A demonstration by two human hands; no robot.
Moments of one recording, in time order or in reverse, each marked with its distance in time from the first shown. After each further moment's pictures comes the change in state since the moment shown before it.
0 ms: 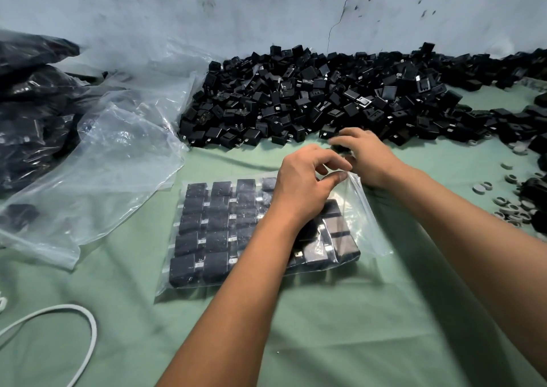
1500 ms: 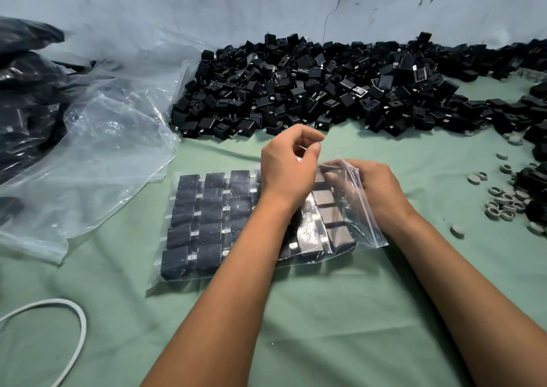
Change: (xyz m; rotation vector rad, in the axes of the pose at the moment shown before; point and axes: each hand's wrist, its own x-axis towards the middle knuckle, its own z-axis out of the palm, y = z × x) left_hand 0.000 0.010 -0.006 -0.047 0.235 -0.134; right_hand -0.090 -0.038 0.014 0.628 0.182 0.072
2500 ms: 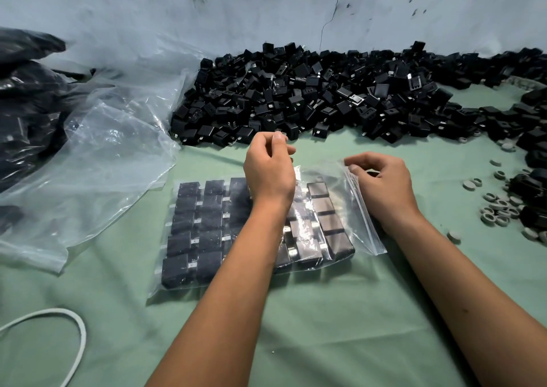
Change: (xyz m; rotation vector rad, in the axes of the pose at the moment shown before) left_hand 0.004 0.010 -0.006 -0.222 0.245 -0.320; right_hand 0.013 0.004 -0.006 0.060 0.301 0.203
